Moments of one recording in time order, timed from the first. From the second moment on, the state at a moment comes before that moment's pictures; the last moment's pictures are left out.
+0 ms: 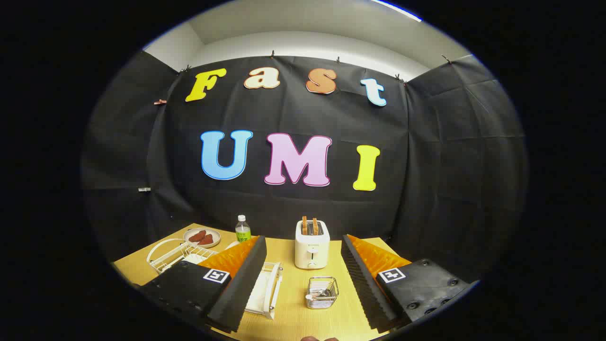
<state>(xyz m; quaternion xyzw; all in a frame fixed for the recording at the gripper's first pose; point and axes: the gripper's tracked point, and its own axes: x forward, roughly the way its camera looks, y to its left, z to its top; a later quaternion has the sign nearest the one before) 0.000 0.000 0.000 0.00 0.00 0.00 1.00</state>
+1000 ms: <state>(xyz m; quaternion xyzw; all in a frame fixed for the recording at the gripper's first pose) 0.012 -0.025 -0.011 0.01 0.04 -0.03 1.00</state>
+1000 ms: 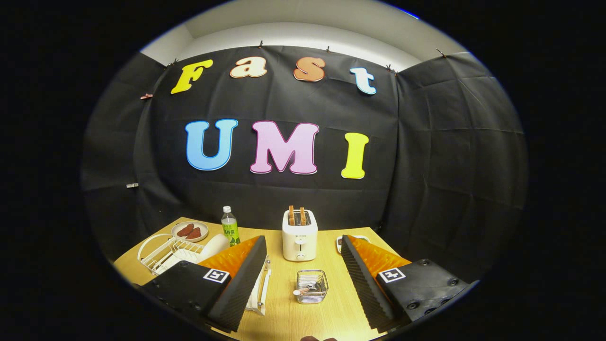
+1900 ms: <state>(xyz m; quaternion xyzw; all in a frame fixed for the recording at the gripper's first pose) 0.087 0.047 -0.015 0.02 0.11 0.05 0.99</state>
